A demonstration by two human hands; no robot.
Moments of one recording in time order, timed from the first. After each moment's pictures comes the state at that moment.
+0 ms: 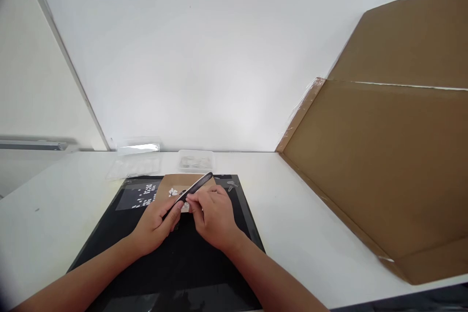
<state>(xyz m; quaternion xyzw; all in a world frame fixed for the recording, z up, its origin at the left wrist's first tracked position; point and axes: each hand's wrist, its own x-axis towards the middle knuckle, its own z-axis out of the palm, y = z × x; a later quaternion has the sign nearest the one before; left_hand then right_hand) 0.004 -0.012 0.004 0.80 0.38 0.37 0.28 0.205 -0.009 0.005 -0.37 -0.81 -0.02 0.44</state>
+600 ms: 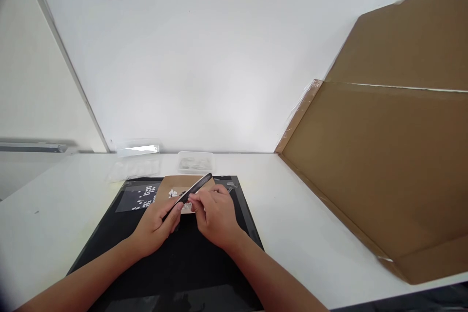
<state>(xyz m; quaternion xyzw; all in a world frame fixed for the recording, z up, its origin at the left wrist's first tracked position) 0.003 -0.013 0.005 0.80 0.37 0.37 0.29 0.208 -0.007 0.007 -0.38 -0.81 -0.03 0.45</state>
